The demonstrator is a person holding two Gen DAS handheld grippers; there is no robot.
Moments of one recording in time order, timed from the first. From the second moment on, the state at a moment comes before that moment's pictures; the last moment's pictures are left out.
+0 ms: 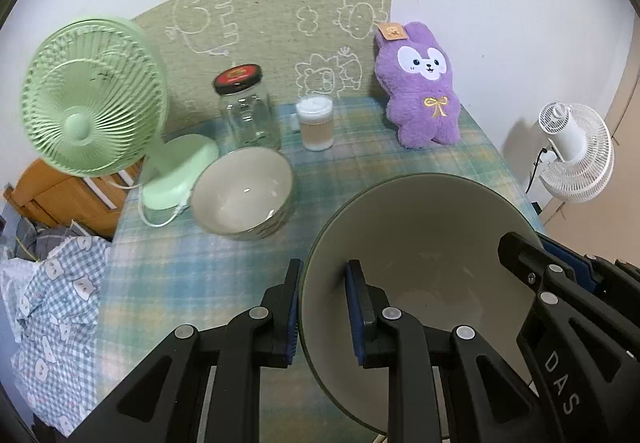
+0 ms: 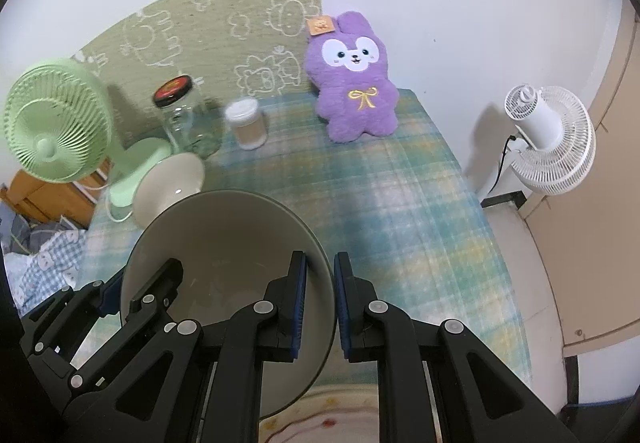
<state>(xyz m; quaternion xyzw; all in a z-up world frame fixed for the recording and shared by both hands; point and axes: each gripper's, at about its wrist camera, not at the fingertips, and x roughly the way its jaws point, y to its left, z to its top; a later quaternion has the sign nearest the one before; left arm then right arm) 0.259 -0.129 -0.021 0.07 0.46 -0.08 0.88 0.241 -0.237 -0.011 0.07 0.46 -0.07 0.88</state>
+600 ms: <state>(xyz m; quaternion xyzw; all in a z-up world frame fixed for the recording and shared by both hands) 0.192 -0.037 -0.008 0.05 0.46 -0.08 0.88 0.159 -0.142 -0.004 0.06 0.46 -0.06 0.88</state>
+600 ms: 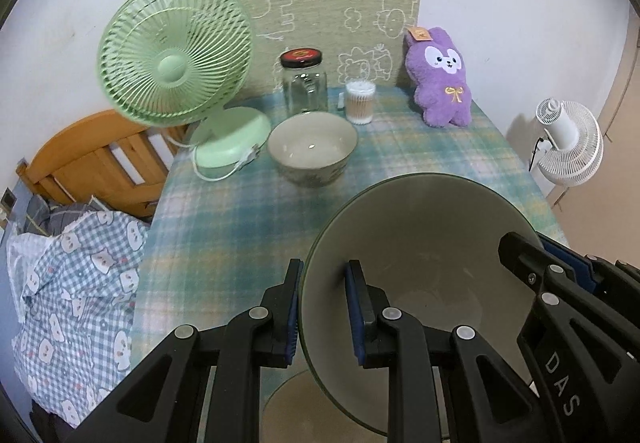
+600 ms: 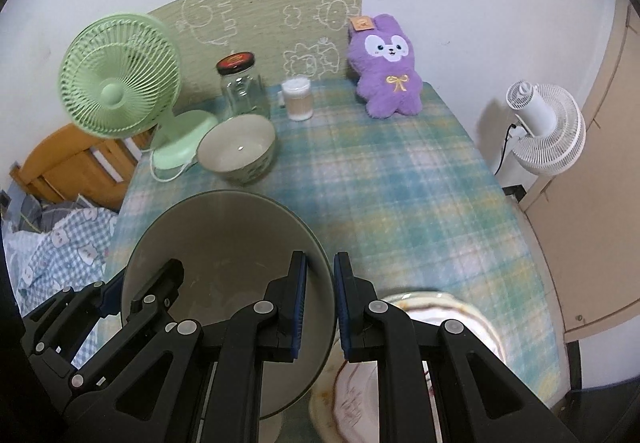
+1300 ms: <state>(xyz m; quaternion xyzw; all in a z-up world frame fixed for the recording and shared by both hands) 0.147 0.011 -0.050 0.05 0.48 -0.09 0.87 0.109 -0.090 -0.046 0.05 0.48 -0.08 0.87</state>
